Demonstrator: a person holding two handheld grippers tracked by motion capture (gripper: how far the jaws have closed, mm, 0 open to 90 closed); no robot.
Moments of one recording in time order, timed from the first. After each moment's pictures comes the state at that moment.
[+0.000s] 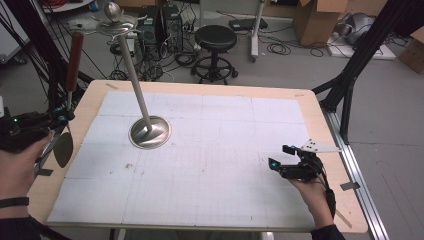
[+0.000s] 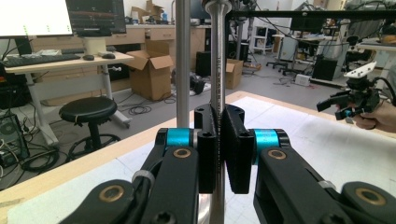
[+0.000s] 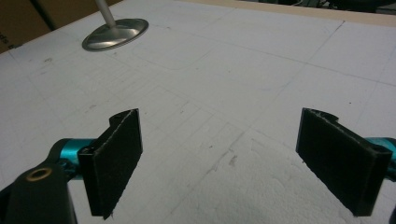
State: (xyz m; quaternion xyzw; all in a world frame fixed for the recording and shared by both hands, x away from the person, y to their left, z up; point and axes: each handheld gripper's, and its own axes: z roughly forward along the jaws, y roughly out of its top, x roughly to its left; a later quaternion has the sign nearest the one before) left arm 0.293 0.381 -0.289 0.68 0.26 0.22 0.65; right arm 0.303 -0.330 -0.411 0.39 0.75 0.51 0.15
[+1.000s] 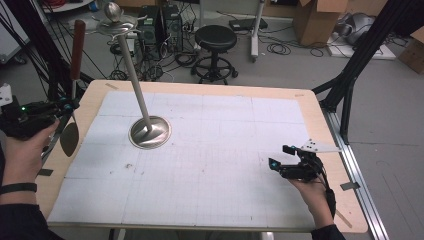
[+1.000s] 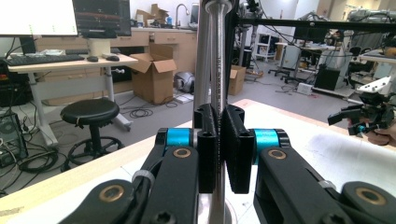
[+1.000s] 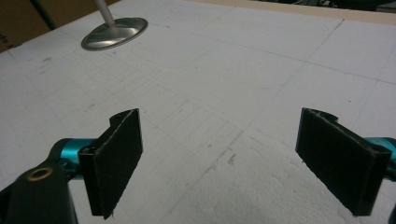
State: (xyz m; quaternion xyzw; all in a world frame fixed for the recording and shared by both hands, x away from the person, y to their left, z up) left arm 0.320 0.378 -0.289 0.67 0.27 0.22 0.66; right arm 0.303 -0.331 -0.412 0.39 0.75 0.51 0.15
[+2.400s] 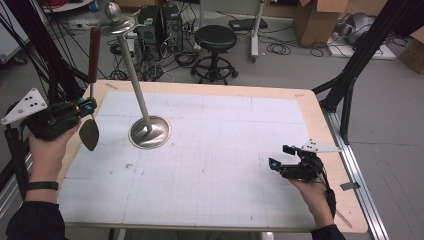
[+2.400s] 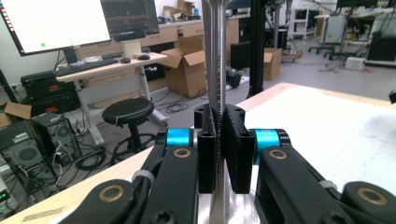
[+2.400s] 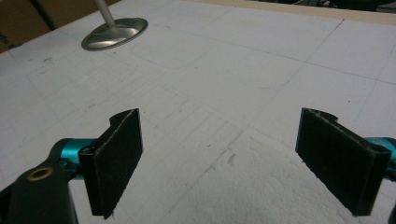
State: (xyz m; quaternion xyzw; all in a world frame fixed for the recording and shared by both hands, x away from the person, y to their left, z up) left arm 0.326 0.335 -0.302 0.69 0.27 0.31 0.60; right arm 0.303 -0.331 -0.412 0.39 0.75 0.51 0.14
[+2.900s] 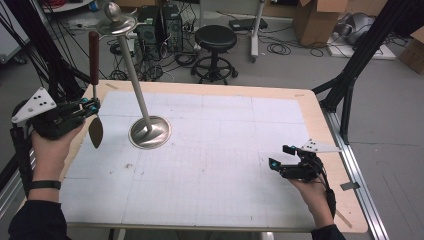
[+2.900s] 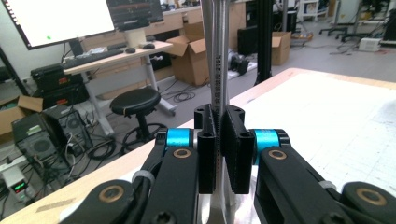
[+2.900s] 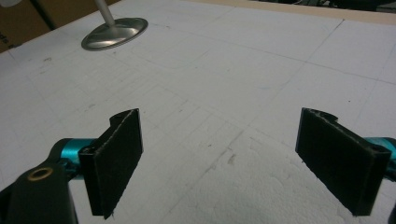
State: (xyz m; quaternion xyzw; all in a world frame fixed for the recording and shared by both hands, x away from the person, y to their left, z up) left arm 0.327 0.323 -0.299 0.70 0.28 0.32 0.57; right arm 0.303 -0.331 -0.412 0.39 0.75 0.51 0.15
